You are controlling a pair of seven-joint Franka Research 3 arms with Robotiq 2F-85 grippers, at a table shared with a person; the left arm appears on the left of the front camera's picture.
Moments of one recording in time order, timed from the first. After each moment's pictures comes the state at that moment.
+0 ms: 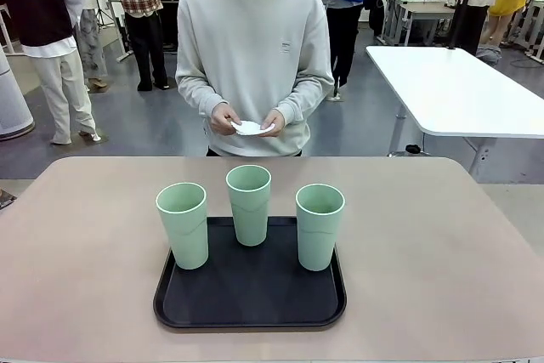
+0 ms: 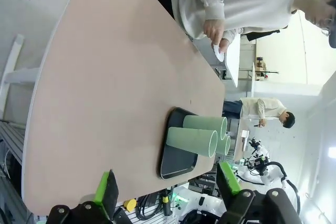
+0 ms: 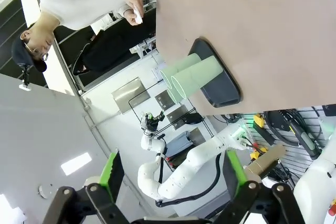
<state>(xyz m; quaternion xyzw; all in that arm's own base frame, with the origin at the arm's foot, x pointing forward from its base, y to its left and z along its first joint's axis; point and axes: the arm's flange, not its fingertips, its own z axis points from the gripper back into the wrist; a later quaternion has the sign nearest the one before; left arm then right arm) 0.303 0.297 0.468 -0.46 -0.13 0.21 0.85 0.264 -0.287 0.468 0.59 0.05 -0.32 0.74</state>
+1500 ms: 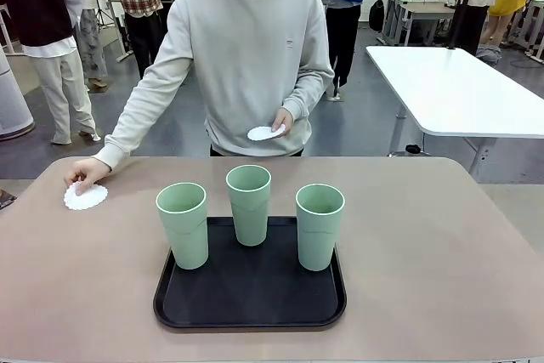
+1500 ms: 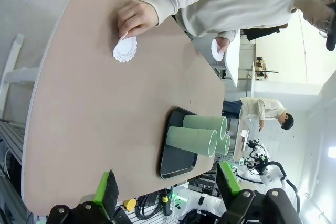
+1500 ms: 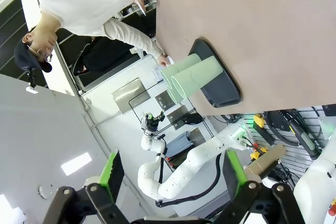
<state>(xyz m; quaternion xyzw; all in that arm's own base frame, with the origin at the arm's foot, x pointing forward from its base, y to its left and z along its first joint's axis) 0.303 0.297 0.467 -0.46 -0.13 0.21 0.85 0.264 -0.287 0.468 0.59 0.05 -0.32 0.74</state>
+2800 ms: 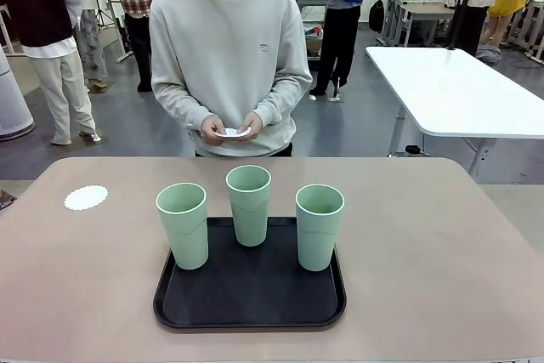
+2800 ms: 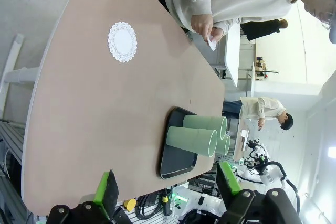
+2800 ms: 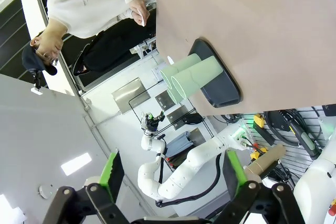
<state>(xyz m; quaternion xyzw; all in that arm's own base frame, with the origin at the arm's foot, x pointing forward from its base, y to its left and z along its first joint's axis) 0.303 0.296 0.467 -0.46 -0.13 0.21 0.85 0.264 -0.287 0.468 0.59 0.05 -0.32 0.74</state>
